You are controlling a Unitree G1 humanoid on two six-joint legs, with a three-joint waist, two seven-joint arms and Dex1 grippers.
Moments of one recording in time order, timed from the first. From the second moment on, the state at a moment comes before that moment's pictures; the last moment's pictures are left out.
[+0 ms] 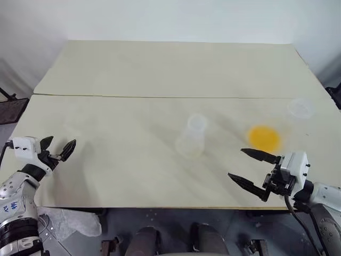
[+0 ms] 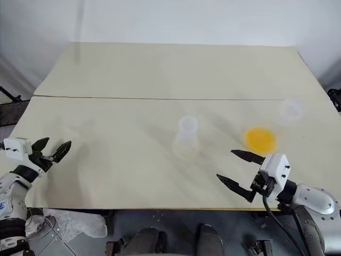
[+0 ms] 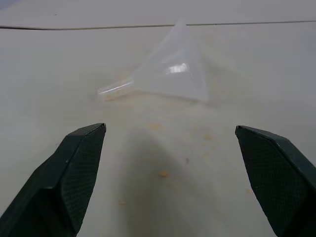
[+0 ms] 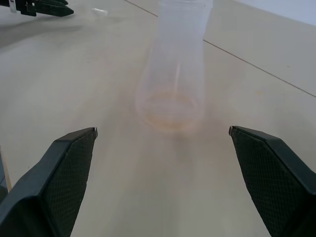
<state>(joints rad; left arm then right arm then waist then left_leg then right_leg) -0.21 0.64 0.53 0.46 -0.38 0.04 -0.64 0.20 -0.69 -0.29 -0.40 0.57 0.12 0.97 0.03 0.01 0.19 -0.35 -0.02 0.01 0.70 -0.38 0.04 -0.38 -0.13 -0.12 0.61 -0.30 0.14</state>
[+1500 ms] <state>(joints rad) -0.09 0.82 0.72 0.47 -0.45 0.06 -0.72 0.18 -0.68 -0.28 -0.40 0.56 0.09 0.97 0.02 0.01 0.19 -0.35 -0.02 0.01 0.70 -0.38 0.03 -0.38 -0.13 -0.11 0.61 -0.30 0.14</state>
